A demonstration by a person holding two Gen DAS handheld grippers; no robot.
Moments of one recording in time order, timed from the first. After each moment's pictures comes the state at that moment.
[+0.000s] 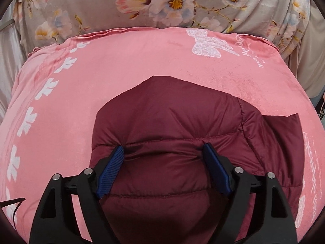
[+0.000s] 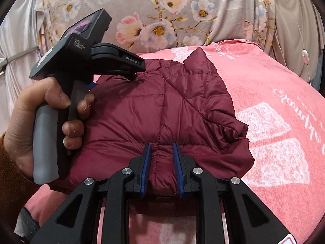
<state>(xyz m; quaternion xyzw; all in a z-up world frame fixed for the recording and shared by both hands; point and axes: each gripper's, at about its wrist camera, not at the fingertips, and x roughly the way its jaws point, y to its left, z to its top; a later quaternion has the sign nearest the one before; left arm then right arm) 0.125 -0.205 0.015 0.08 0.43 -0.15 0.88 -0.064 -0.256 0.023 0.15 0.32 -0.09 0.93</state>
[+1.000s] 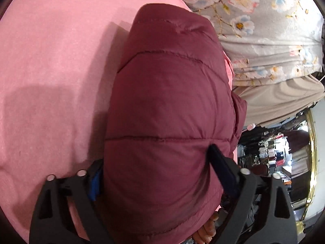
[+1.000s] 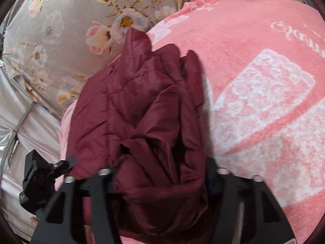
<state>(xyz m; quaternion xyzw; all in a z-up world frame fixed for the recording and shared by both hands) 0.084 -0.075 -0.034 -0.27 0.57 -0.31 0.71 -0.036 -0.341 -0.011 0.39 0.35 -0.04 0.85</state>
